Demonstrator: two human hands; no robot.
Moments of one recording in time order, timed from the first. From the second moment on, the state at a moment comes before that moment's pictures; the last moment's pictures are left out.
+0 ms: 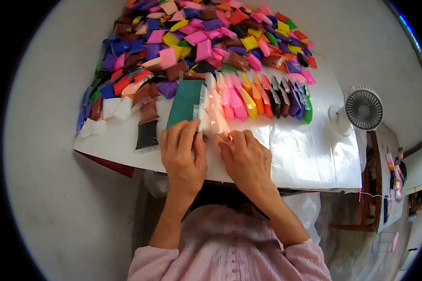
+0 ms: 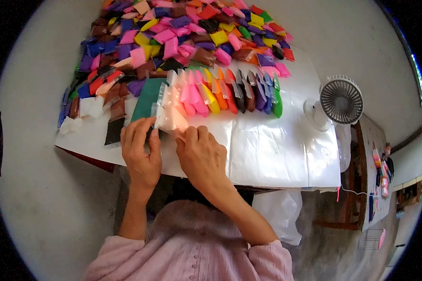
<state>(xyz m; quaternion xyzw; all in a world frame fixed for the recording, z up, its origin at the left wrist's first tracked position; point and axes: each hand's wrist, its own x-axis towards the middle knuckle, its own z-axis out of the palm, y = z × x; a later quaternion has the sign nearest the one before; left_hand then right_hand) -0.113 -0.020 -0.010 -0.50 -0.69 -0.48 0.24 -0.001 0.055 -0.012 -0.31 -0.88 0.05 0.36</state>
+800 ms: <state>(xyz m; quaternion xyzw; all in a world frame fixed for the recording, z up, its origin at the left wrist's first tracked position) -0.302 0.070 0.046 -0.54 -0.73 -0.33 0.27 0.031 0.055 -0.025 -0.27 -0.86 0.13 0.42</state>
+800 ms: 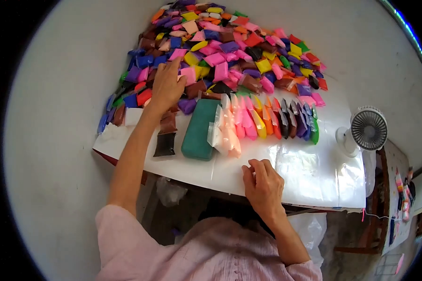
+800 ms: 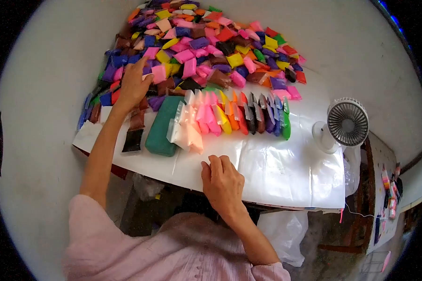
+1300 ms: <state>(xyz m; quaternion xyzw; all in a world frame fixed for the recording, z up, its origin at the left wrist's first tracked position) -0.348 0.111 0.029 -0.54 -0.76 -0.25 0.25 0.030 0.055 -0.023 -0.25 -0.87 0.09 0.41</state>
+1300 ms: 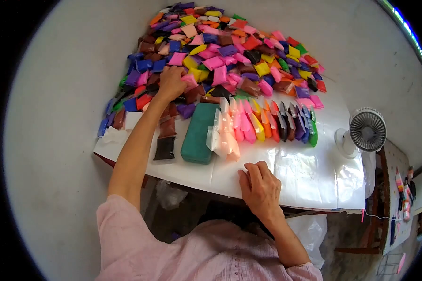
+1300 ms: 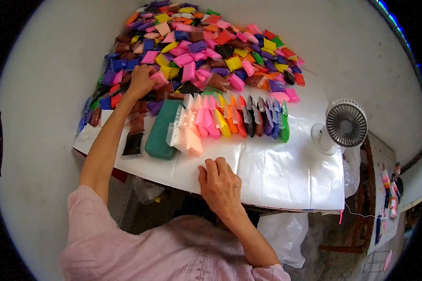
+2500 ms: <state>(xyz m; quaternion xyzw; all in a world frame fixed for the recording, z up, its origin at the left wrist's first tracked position) -0.015 -0.017 0.019 -0.38 -0.38 -0.73 -0.42 0.107 0.042 -0.003 -0.17 -0.55 0.59 0.56</state>
